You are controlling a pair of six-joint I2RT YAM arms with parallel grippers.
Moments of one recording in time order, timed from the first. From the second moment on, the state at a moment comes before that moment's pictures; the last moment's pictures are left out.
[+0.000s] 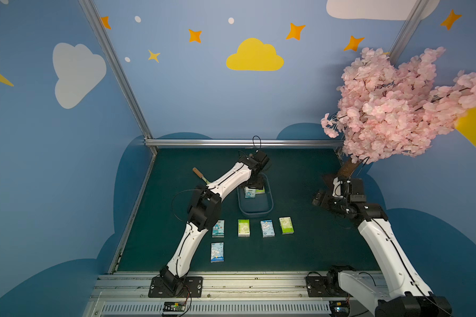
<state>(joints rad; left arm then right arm) -0.64 2.36 2.19 -1.09 -0.11 -0.54 0.06 1.01 0.91 -0.78 -0.11 0.44</state>
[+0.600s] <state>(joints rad) -0.64 2.39 2.20 -1.12 -0.12 -0.52 0.03 1.00 0.91 -0.79 -0.13 0.43</state>
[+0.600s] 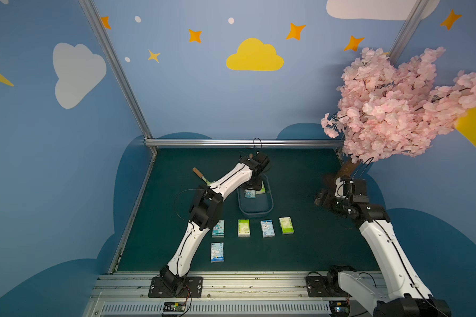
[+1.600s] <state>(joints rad) -0.65 1.75 1.79 -1.33 0.09 -0.57 0.03 0.96 0.85 -0.79 -0.18 0.43</state>
